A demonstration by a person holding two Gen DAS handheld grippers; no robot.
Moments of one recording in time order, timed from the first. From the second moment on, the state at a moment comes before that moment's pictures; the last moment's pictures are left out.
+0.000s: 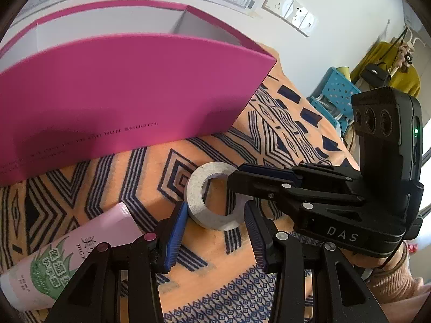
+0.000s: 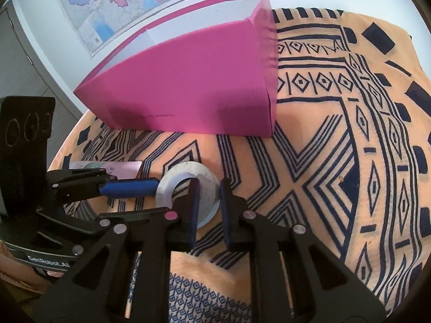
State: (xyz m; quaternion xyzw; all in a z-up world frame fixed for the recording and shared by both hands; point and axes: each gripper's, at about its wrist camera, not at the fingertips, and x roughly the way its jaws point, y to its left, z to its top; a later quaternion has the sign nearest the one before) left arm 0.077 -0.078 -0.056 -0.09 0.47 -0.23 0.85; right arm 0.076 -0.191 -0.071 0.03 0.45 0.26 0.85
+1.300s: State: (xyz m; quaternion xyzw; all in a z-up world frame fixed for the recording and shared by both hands) left arm 0.071 -0.072 0.016 -0.06 0.38 -0.23 0.89; right arm 0.067 -0.184 0.006 0.01 0.35 0.28 0.89
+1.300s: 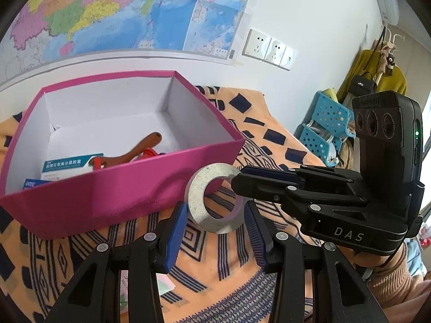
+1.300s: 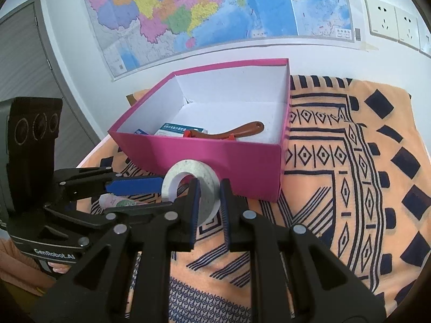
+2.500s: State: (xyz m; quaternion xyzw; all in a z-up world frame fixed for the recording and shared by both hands) left arm 0.103 -0.073 0.043 -0.03 0.35 -0.22 0.91; right arm 0.091 -0.183 0.039 0.00 0.31 0.28 0.91
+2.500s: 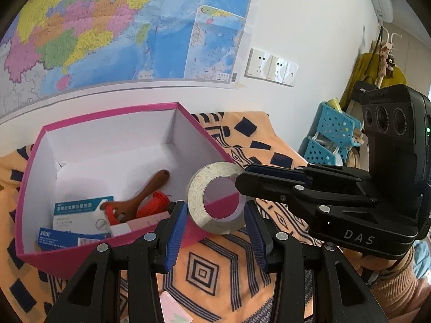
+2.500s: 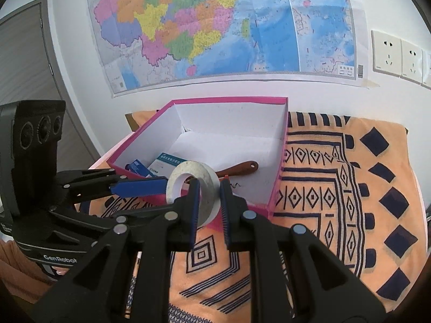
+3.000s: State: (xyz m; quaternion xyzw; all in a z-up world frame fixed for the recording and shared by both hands) left arm 0.126 -0.070 0.042 -0.04 0.35 -0.21 0.91; right arm 0.111 -0.180 0.044 0.00 0.31 0.28 0.91
